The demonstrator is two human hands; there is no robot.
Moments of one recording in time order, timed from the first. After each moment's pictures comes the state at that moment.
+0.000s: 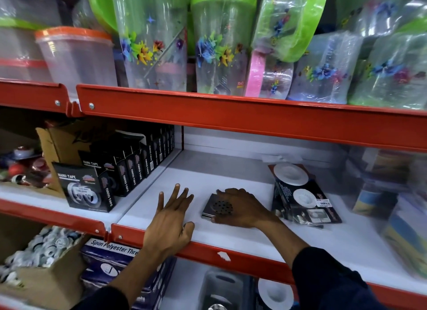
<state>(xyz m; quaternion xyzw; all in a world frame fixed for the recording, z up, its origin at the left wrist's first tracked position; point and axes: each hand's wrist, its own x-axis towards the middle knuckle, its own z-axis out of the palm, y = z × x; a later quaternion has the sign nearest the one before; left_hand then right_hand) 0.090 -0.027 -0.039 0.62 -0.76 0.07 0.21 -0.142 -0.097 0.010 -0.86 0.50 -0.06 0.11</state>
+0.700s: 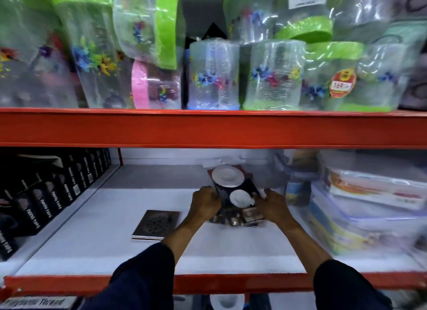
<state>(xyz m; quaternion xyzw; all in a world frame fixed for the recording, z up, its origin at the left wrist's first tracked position) -0.156 -0.118 0.025 0.59 -0.71 -0.23 0.31 -0.352 -0.097 0.014 -0.56 0.73 -0.36 0.18</state>
